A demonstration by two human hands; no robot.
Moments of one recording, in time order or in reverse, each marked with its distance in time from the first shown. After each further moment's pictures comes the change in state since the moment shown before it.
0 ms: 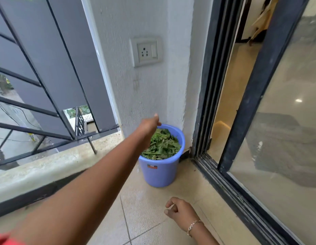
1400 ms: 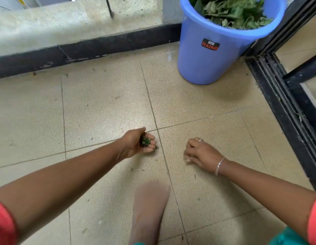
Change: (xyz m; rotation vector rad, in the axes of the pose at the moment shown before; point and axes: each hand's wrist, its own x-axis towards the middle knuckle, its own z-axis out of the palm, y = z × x) left_hand -0.050 -0.391 -0.094 -0.380 -0.175 -0.805; right_hand 0.004 0.101 0.113 -0.647 -0.367 -0.547
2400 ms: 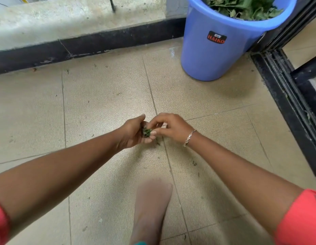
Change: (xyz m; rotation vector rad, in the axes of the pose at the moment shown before) left_hand 0.000 0.018 -0.003 -0.034 -0.021 0.066; right_hand 0.088 -0.068 -0.042 0.553 0.062 0.065
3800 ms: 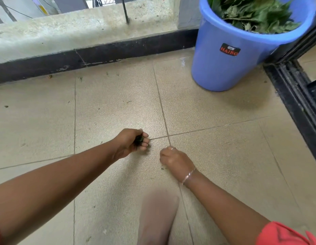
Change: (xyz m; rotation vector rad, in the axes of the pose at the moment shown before) left_hand -0.005 0.000 -0.035 0.062 0.163 0.066; right_hand -0.019 0.053 0.076 -0.622 0.068 -0.209
